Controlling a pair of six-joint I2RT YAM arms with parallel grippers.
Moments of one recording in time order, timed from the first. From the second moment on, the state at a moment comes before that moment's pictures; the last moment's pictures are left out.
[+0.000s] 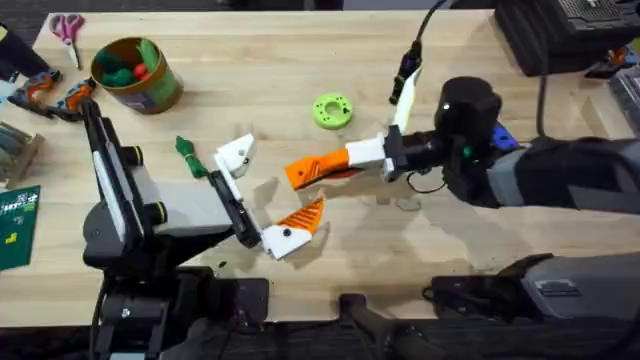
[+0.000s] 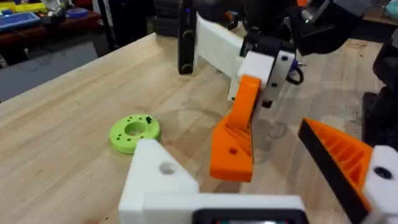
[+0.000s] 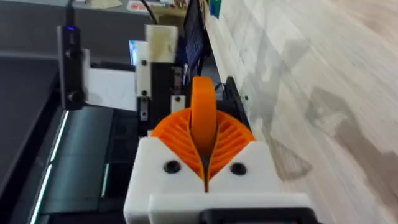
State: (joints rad) left arm 0.00 0.01 0.02 -0.12 1.03 0.08; right arm 0.41 1.55 0.42 0.79 -1.23 1.08
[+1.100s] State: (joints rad) left arm 0.00 0.01 0.02 -0.12 1.03 0.08; right arm 0.48 1.65 0.56 1.05 -1.27 1.39
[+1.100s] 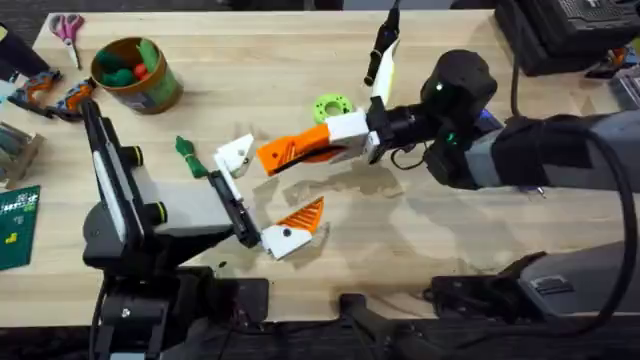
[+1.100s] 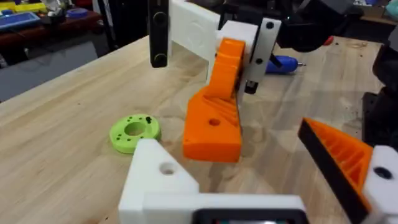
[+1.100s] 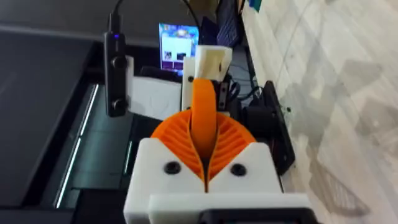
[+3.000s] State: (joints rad) left arm 0.00 0.01 0.02 -0.12 1.03 0.08; right arm 0.59 1.71 0.59 1.06 -1.11 1.27
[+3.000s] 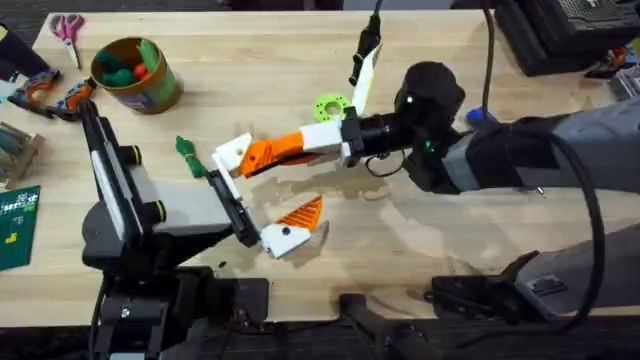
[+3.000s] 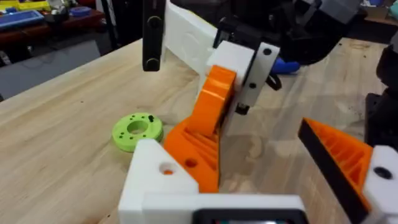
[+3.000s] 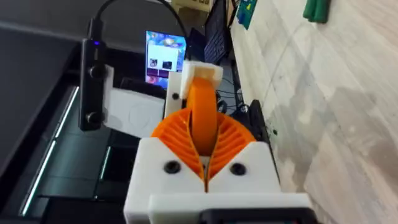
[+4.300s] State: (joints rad) left arm 0.01 0.01 0.02 -0.13 1.04 0.07; right arm 0.62 1.71 0.72 0.79 -1.07 1.16
